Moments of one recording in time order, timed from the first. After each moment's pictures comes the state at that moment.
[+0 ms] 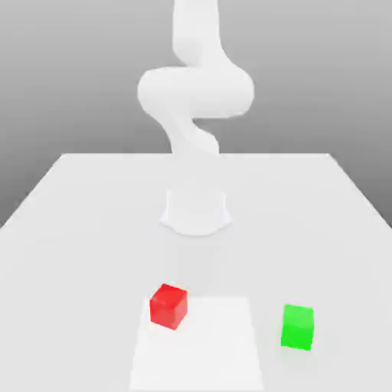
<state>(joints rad) -0.02 -0.73 0.01 -2.36 0.00 2.35 0.83</state>
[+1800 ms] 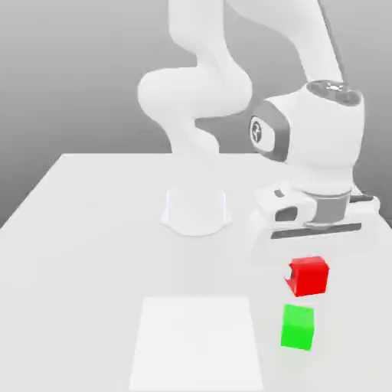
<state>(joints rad) 0.27 0.08 0.16 -2.65 -0.03 2.73 1.05</state>
